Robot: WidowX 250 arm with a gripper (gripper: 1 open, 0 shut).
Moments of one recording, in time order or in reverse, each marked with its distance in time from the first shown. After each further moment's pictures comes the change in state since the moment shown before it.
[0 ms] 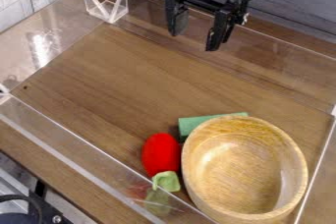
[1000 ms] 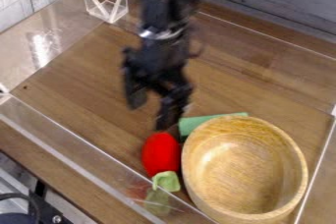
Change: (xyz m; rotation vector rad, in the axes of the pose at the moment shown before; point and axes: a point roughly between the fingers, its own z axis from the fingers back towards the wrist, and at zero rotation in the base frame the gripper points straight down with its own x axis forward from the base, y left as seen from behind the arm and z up) arm -0.083 0.019 -0.070 -0.024 0.074 -0.159
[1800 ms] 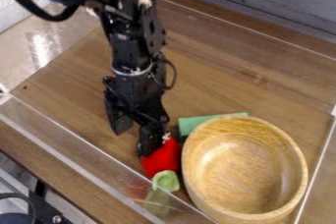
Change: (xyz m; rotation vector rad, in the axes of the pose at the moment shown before) arm -0.003 0.005 -0.033 0.002 -0.118 -0.020
